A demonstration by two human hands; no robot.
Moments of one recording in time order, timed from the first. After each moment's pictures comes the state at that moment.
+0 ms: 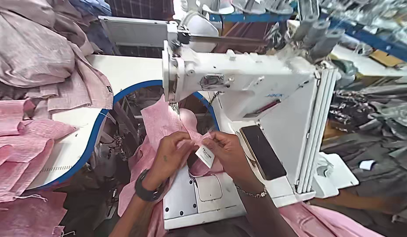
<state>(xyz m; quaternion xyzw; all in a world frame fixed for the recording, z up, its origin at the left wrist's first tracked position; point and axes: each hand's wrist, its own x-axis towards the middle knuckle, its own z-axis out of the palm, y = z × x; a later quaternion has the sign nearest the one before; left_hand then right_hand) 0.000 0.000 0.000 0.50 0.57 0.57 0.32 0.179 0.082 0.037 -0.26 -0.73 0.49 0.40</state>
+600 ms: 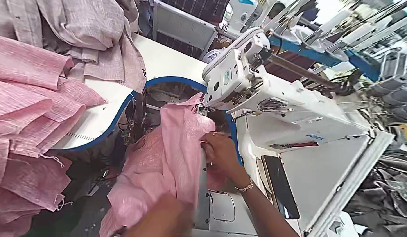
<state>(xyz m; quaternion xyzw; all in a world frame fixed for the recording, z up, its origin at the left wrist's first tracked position) -0.009 -0.132 0.013 0.61 0.60 0.36 0.37 0.104 0.104 0.004 -0.19 -0.96 0.10 0.19</state>
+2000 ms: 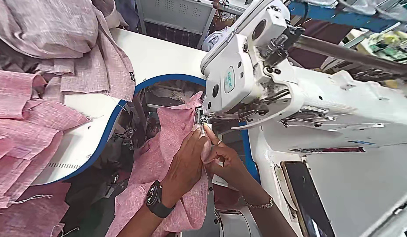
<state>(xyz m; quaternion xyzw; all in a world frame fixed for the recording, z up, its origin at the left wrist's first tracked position) -0.023 0.019 -0.053 0.58 0.65 0.49 0.06 0.109 0.125 -0.020 -0.17 -0.77 0.58 0.21</state>
